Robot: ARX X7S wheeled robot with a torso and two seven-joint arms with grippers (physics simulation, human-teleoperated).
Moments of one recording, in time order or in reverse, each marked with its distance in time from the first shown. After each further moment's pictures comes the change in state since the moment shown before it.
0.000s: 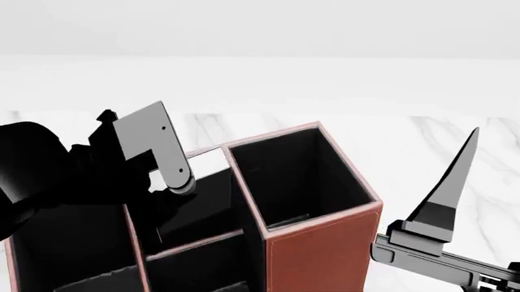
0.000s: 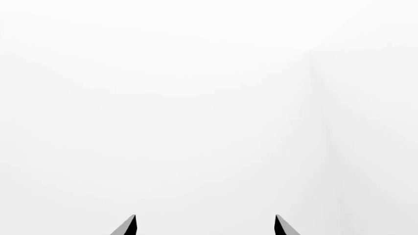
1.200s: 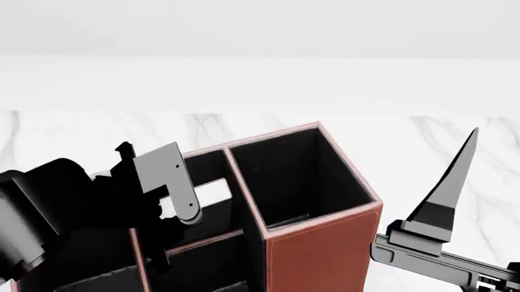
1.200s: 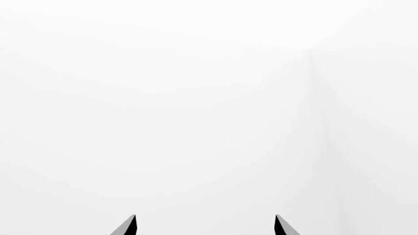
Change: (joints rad) left arm 0.131 0.134 0.065 -0.397 0.154 0.328 0.091; right arm 0.000 0.012 -0.011 0.006 0.002 -0.007 0.016
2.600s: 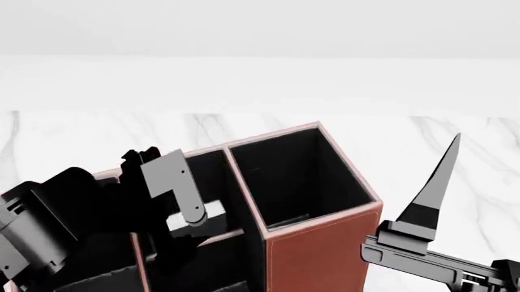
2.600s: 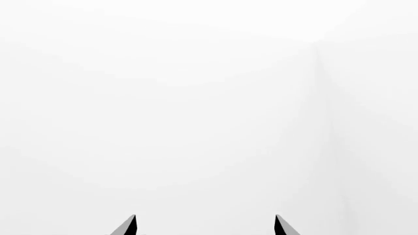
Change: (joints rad) left arm 0.038 0.126 -0.019 -0.308 0.048 0.180 0.047; right arm 0.002 0.002 -0.040 0.052 -0.010 -0.032 0.002
